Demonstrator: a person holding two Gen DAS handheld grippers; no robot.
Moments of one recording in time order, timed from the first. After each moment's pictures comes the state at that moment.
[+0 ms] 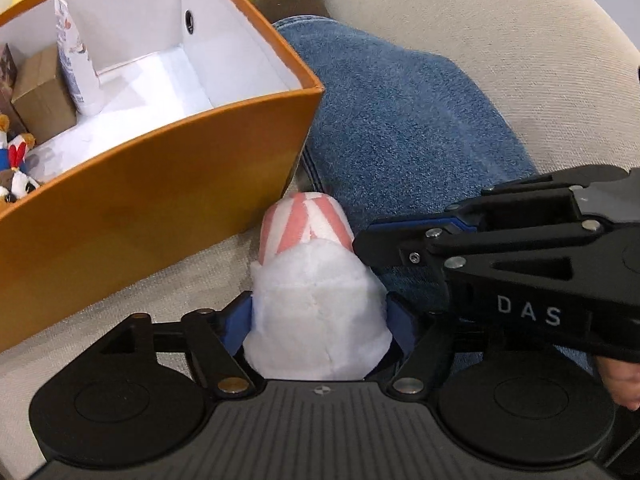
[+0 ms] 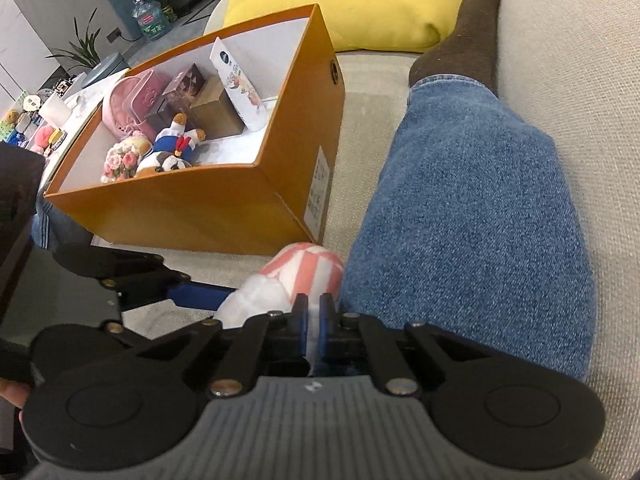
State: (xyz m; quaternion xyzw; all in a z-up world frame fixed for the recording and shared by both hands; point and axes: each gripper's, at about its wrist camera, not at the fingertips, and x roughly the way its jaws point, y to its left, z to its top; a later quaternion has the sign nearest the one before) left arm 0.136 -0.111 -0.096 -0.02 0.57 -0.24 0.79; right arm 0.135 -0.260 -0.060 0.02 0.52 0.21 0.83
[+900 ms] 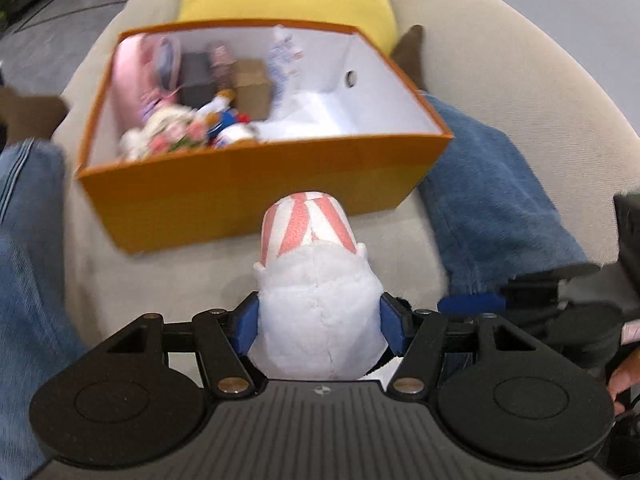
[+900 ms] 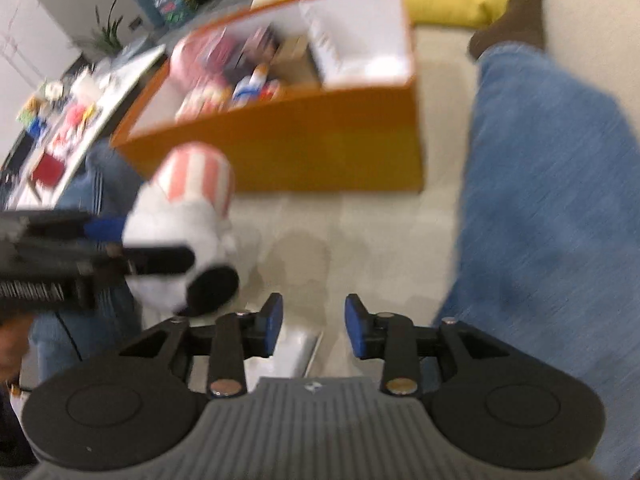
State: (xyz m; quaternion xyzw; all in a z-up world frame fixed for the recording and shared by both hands) left arm 0.046 0.023 -0.041 -0.08 0.51 -0.14 0.84; right arm 0.063 -0.191 -0.068 0.02 0.55 0.24 0.80
